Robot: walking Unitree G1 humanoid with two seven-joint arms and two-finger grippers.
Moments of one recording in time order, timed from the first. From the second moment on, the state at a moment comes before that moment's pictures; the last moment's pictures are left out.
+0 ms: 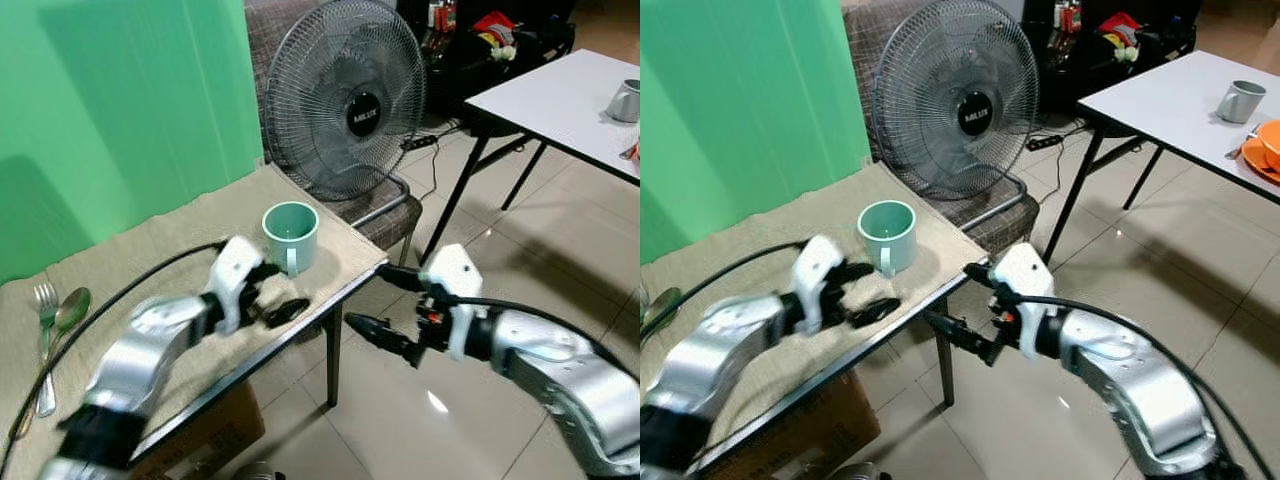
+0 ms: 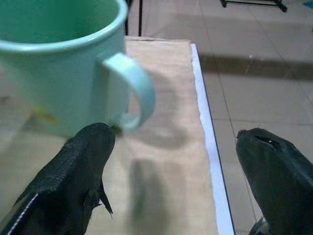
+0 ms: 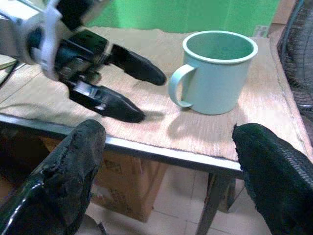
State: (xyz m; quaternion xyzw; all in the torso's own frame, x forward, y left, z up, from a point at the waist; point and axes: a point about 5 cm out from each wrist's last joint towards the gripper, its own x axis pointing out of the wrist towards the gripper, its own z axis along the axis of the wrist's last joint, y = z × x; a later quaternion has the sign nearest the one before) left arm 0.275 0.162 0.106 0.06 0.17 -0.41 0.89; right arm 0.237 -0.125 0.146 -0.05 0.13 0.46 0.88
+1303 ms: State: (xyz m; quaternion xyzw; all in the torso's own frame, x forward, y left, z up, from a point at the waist) left arm 0.189 0.200 0.150 0.10 0.17 -0.37 0.91; right arm 0.303 -0.038 0.104 0.07 0.14 0.34 0.93
